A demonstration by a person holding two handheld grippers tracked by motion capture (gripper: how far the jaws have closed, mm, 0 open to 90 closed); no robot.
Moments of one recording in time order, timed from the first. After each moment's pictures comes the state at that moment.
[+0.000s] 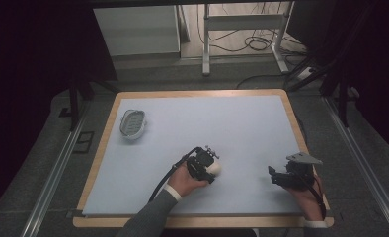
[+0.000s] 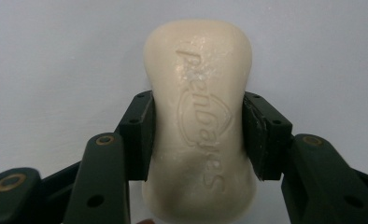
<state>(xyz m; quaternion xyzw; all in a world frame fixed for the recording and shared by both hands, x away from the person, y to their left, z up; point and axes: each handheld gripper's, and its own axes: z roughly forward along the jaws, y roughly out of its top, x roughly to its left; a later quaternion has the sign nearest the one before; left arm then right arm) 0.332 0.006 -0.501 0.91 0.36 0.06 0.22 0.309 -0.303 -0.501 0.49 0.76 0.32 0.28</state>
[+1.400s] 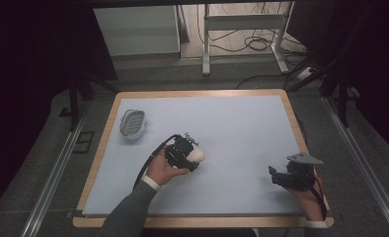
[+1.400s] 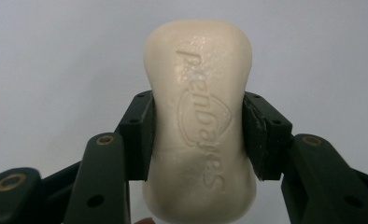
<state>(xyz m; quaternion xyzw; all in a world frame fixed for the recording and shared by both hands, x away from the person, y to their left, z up) 0.346 0.068 -0.468 0.89 0.38 0.07 0.24 0.308 -0.305 -0.501 0.49 0.76 0.32 0.28</state>
